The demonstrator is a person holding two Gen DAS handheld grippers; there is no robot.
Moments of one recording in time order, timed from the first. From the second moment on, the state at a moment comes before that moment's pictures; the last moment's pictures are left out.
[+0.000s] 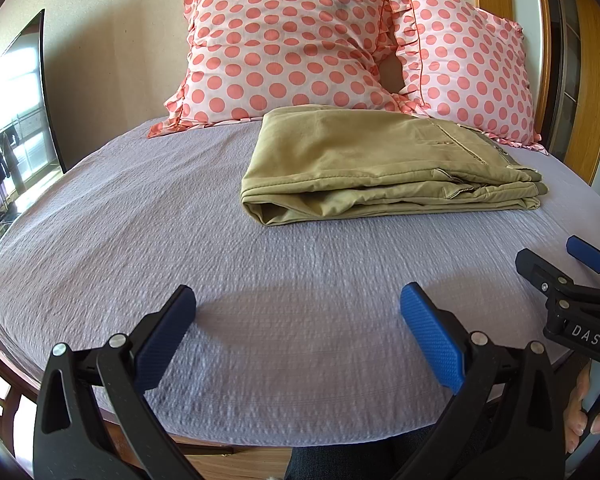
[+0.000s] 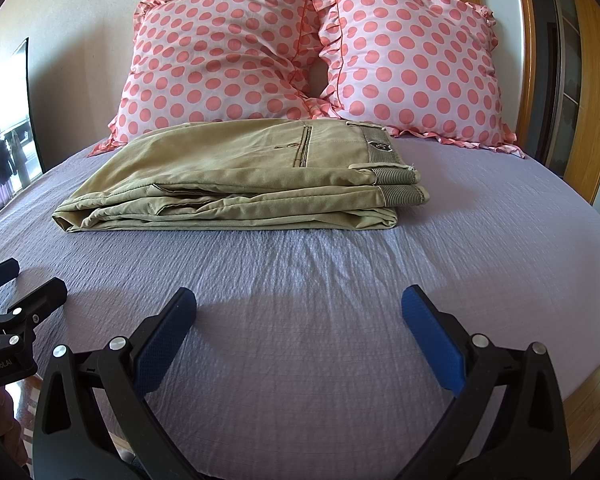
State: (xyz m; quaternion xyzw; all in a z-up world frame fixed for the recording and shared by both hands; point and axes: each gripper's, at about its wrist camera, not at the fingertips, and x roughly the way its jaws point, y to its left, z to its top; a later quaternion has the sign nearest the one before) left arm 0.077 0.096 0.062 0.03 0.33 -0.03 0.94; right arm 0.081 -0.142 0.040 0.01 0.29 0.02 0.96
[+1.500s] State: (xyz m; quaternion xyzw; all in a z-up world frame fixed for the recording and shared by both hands) left arm 0.079 0.096 0.063 0.03 0.33 -0.03 0.94; right arm 0.081 -0.142 0.039 0.01 0.29 0.02 0.96
